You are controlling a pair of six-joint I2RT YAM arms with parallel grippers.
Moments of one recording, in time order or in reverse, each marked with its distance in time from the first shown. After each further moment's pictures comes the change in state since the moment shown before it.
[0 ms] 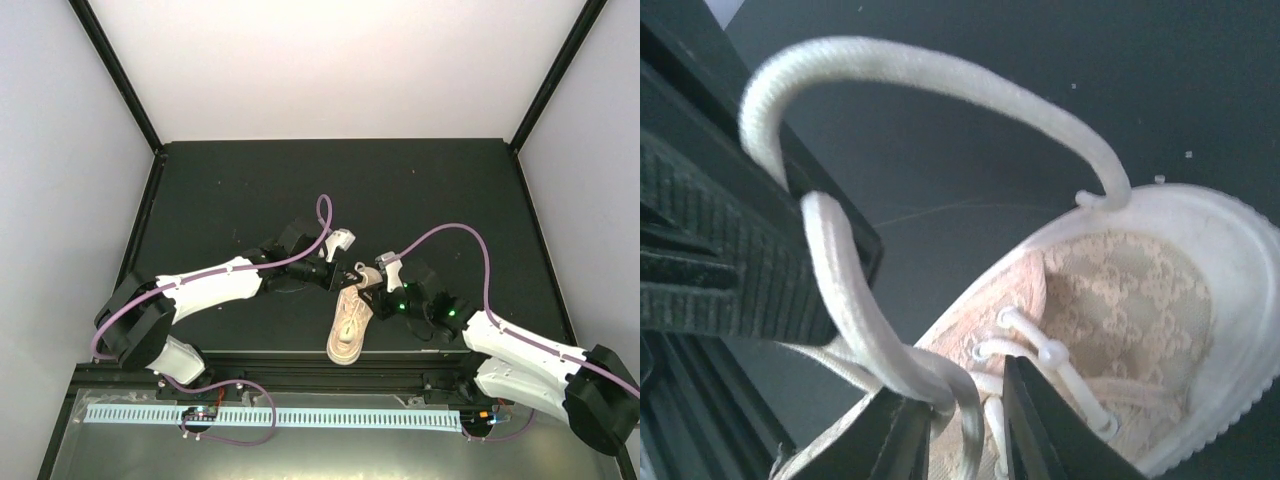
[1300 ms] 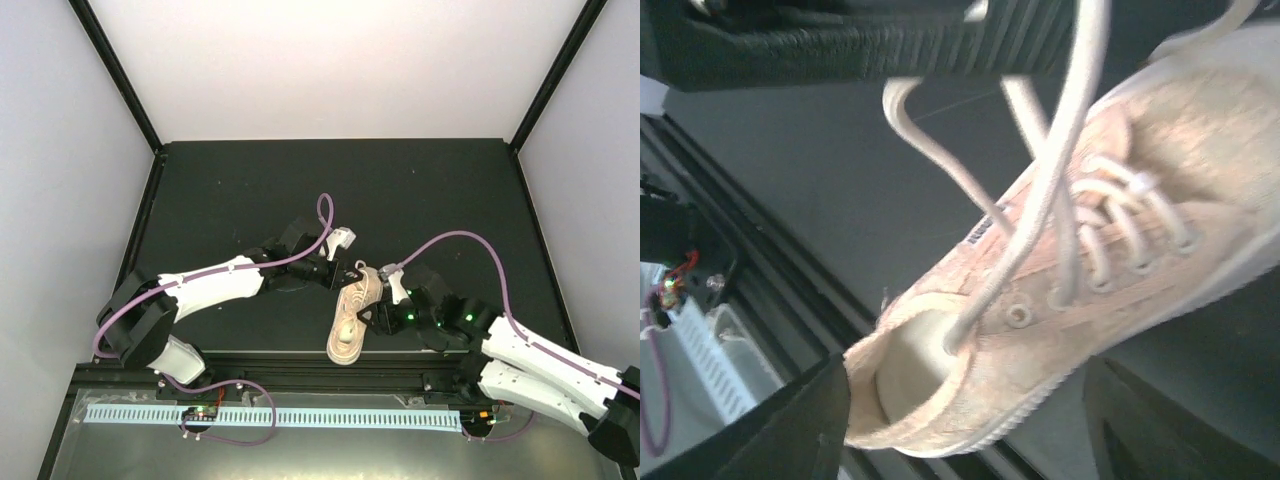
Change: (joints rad) left arm 0.000 0.013 0.011 0.001 -0.025 -0.001; right arm 0.105 -0.125 0.127 -0.389 -0.075 0.096
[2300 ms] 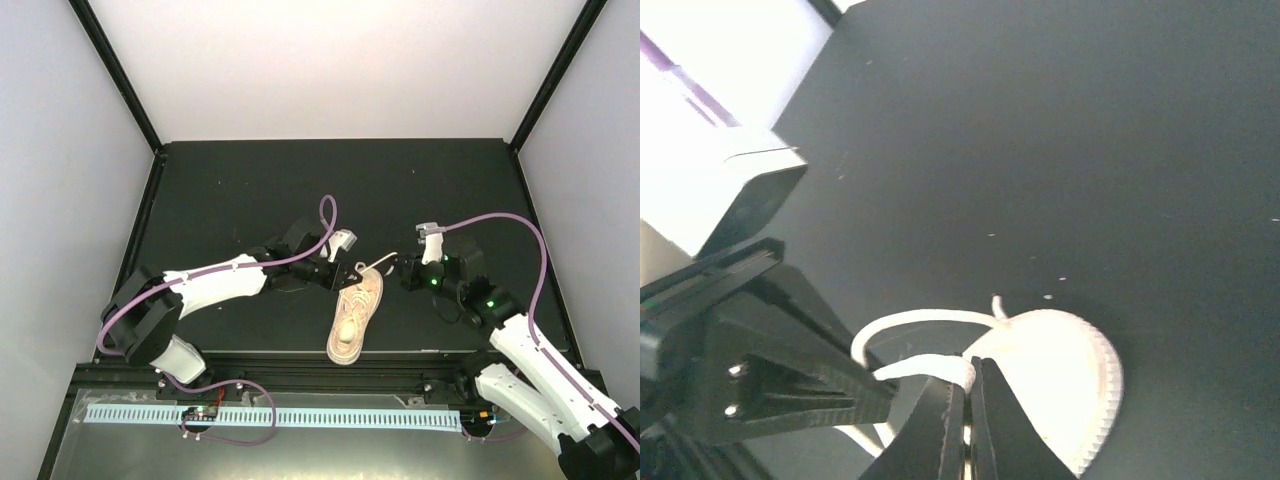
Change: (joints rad) left arm 0.001 0.033 0.011 -0.030 0.001 0.015; right arm -0.388 -0.075 0.057 0.118 0.024 -0.103
